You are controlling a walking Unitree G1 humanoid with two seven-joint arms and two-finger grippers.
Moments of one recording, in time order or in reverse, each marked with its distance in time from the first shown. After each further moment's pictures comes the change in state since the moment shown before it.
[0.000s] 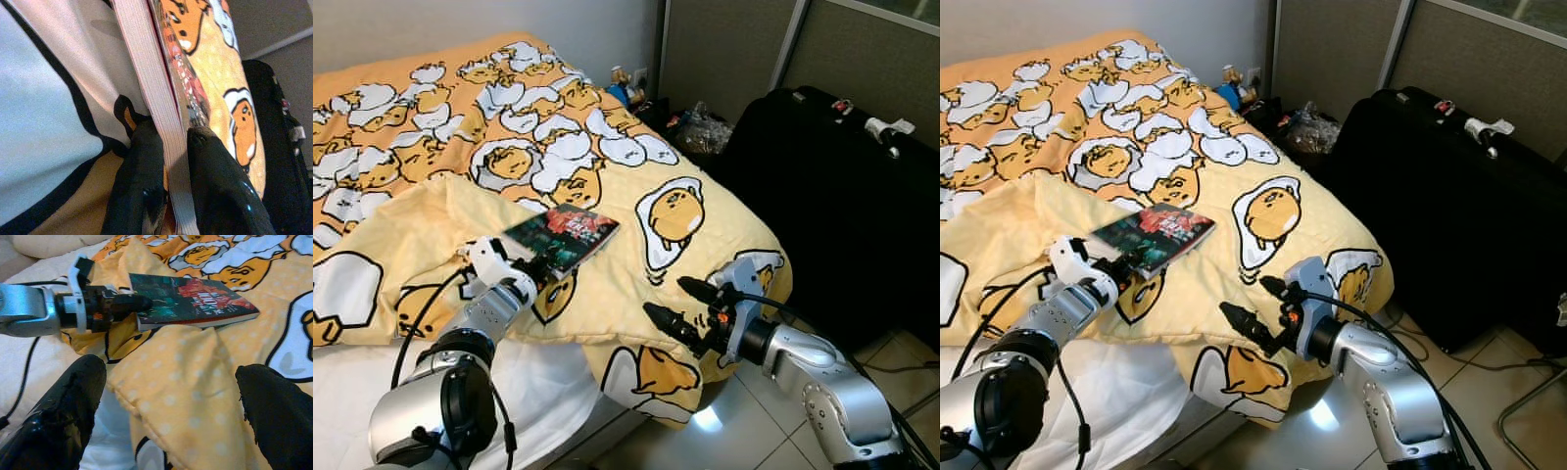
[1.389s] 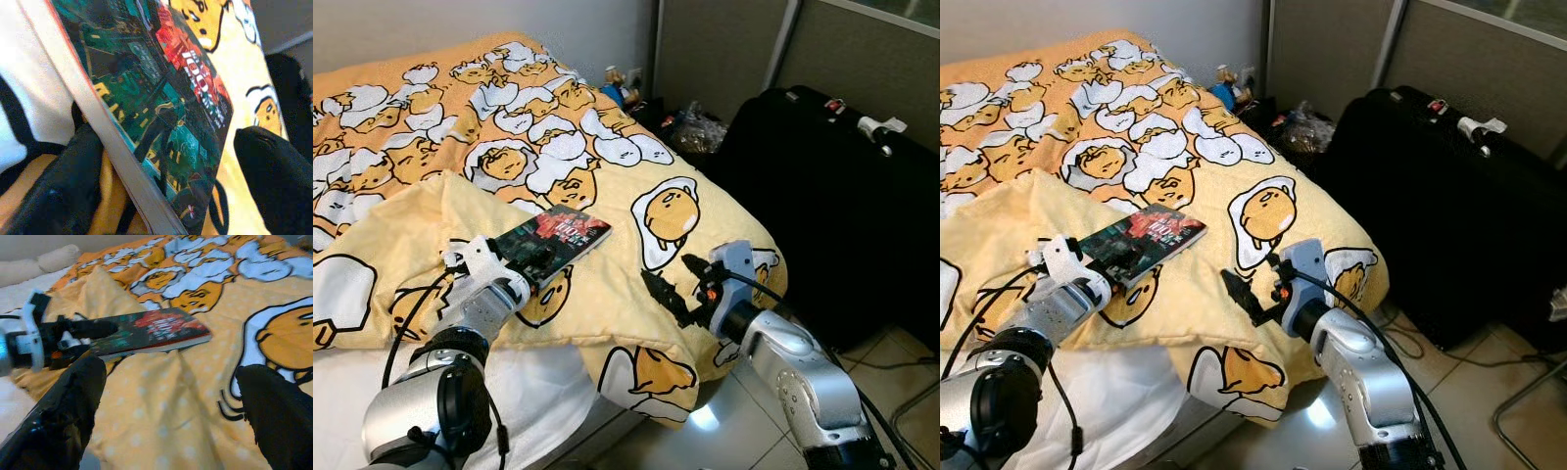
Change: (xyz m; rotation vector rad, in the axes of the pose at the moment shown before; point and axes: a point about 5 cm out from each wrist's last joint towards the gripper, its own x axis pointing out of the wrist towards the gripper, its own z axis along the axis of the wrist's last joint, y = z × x) left arm -0.003 0.008 0.007 0.023 -0.008 0.095; right arm 0.020 -0.001 0.008 0.036 -0.095 -0.140
